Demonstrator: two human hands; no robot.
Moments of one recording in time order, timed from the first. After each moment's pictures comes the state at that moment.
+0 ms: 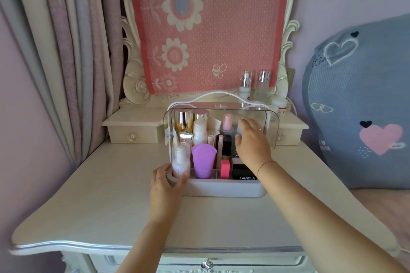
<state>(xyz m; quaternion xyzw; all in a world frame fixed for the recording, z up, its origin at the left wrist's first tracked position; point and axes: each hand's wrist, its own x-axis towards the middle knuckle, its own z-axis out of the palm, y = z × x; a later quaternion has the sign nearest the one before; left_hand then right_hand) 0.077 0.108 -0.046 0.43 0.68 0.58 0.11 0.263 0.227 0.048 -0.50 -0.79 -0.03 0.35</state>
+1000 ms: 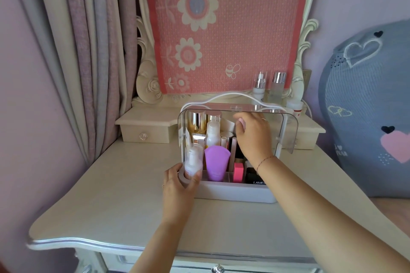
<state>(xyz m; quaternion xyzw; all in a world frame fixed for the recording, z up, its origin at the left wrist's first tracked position) 0.076 0.111 -0.046 0.42 0.68 0.59 0.12 0.226 0.226 0.071 -0.45 -0.77 -0.01 0.46</state>
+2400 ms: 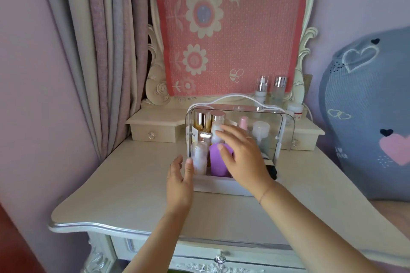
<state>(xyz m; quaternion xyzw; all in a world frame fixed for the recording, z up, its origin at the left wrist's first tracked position) 0.080 0.092 -0.028 0.39 0.64 0.64 0.15 0.227 0.145 0.058 -0.26 -0.84 -0.02 0.48</state>
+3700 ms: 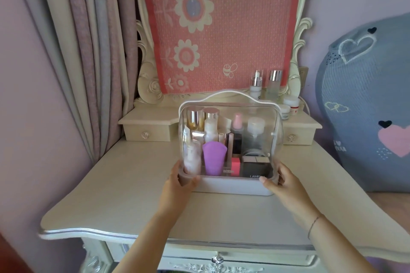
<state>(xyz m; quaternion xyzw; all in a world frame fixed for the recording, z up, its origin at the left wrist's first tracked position) 0.072 0.099 -0.043 0.44 0.67 0.55 0.24 0.339 0.174 -0.026 -0.48 -0.67 0.41 0.40</state>
